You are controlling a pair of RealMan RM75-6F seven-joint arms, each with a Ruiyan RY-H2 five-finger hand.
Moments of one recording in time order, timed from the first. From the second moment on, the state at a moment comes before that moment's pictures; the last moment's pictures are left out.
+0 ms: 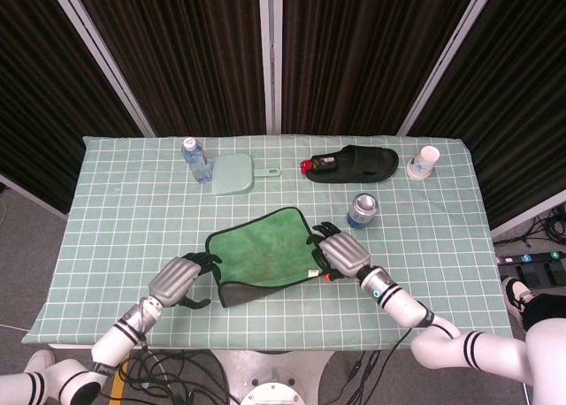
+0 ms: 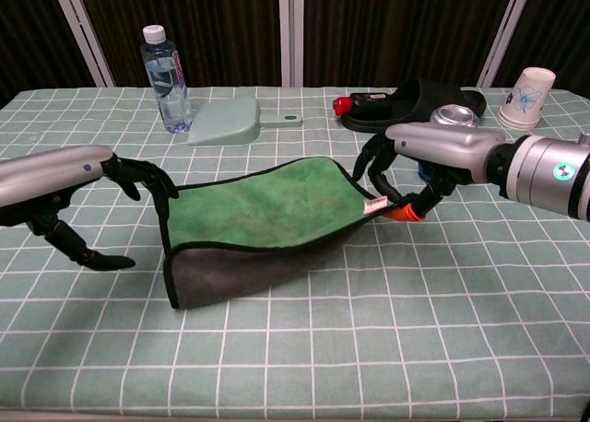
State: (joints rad) left arm -0.54 -1.44 0.02 -1.62 1.45 1.00 -0.03; right arm 0.78 -1.54 0.05 -1.40 -1.36 0.82 0.03
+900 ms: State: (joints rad) left arm -0.55 -1.49 -0.03 -1.55 1.33 1.00 0.11; right arm 0.73 -1.46 -0.05 -1.46 -1.49 0.89 -0.16
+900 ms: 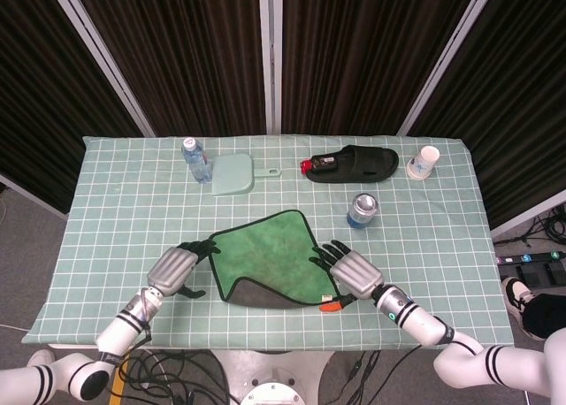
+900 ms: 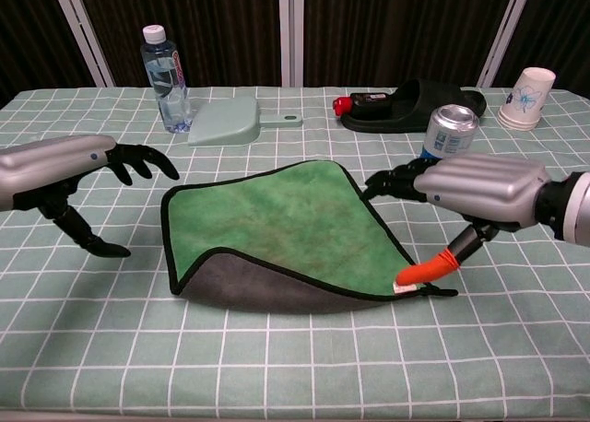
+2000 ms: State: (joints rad) left arm -0.67 -1.68 -0.06 -1.37 1.26 0.80 0.05; right arm 0.69 -1.40 0.10 -1.47 -1.45 1.03 -0.08
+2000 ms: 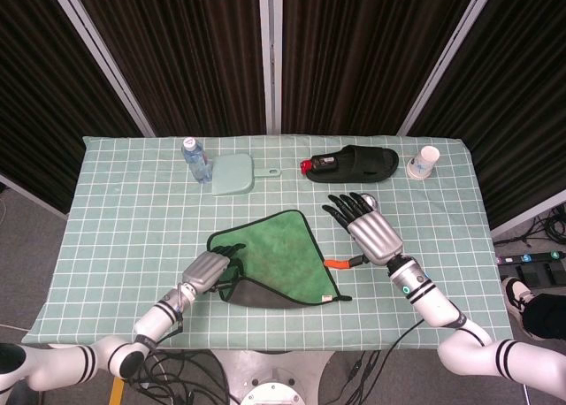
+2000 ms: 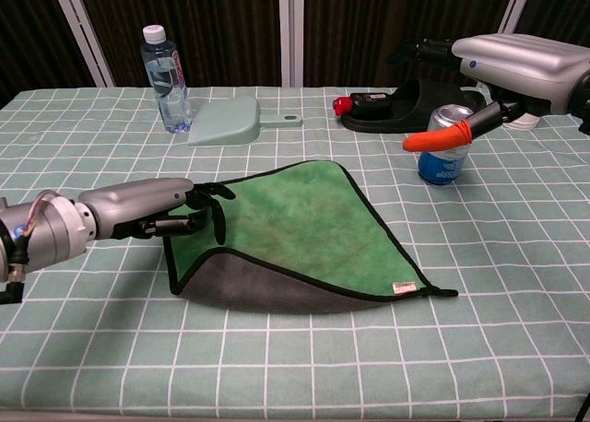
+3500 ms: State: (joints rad) left arm -0.63 -1.49 -0.06 -1.66 1.30 0.90 -0.10; right arm 0.64 -1.36 0.10 -1.48 -1.45 1.07 -0.06
